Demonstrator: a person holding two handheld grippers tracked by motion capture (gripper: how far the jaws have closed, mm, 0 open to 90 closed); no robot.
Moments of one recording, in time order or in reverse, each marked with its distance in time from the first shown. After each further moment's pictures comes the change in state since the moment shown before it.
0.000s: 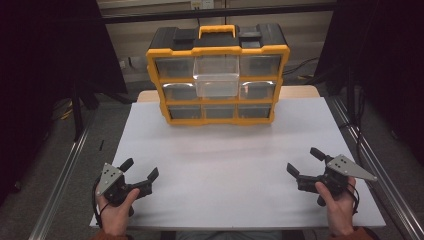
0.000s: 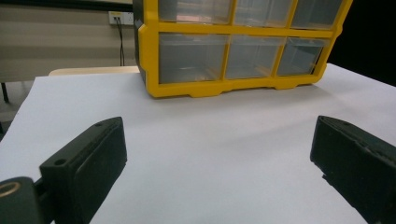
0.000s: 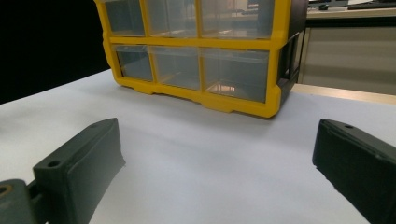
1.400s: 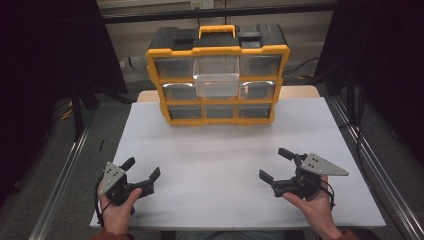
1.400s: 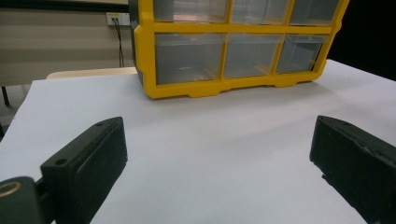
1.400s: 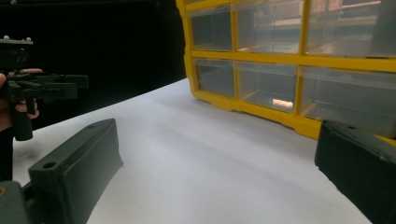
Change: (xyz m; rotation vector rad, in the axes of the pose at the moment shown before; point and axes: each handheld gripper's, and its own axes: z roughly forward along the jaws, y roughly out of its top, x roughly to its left) left arm -0.003 0.001 0.004 0.000 0.009 0.020; right arm 0.053 0.013 0.033 -0.025 0.262 -0.005
